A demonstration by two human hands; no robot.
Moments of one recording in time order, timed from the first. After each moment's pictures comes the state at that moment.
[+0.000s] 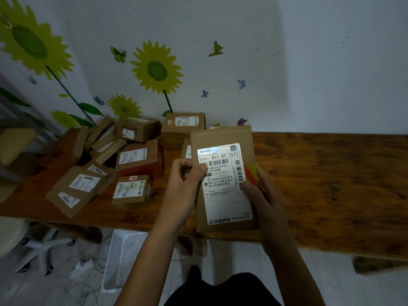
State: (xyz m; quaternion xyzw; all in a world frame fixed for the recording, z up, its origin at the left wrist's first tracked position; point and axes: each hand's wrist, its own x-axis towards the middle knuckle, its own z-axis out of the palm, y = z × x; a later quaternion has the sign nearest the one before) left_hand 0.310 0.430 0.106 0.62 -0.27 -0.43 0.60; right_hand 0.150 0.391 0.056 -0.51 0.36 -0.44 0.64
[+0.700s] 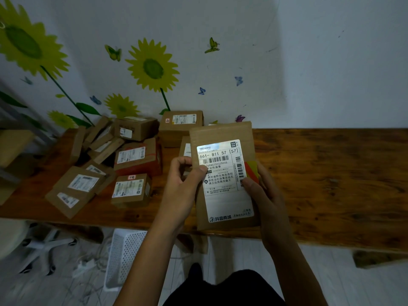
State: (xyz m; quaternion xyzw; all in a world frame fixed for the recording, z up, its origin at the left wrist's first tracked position) left_hand 0.308 0.433 0.103 0.62 -0.30 -0.43 0.59; right_hand 0.144 0.390 0.054 -0.51 0.35 -0.46 0.64
